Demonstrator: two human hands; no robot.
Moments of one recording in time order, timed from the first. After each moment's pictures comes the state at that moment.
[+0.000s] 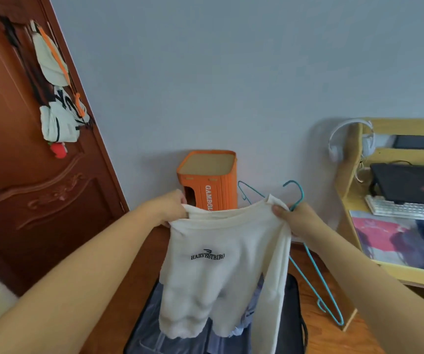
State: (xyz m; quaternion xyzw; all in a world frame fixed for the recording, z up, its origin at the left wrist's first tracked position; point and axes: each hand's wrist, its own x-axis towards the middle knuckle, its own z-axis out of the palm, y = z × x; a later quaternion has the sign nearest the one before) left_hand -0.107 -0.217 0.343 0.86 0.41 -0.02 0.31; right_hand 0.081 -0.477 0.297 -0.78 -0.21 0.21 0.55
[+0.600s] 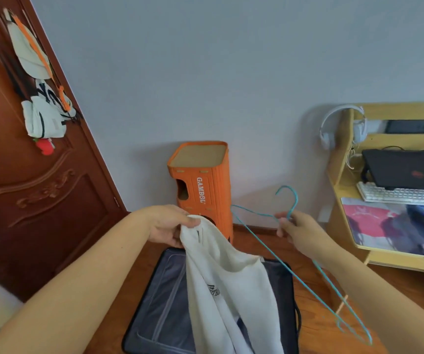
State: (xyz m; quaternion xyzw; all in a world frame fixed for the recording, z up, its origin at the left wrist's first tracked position) left_hand -0.099 -0.250 0.314 0.66 0.36 -0.14 0.65; right_hand 0.087 -0.526 0.255 -0.79 -0.26 0.19 0.52
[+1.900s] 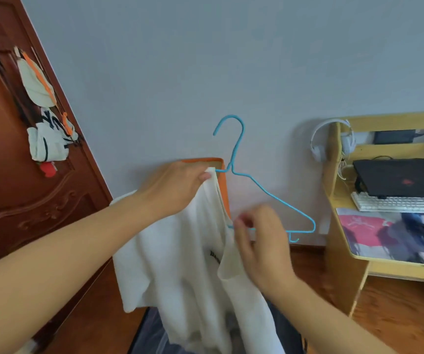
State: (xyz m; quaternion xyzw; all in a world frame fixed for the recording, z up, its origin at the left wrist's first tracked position) left_hand -0.094 -0.344 0.443 0.96 0.04 0.28 -0.02; right_hand -0.017 -0.517 0.315 -0.67 -0.44 -0.26 0.53
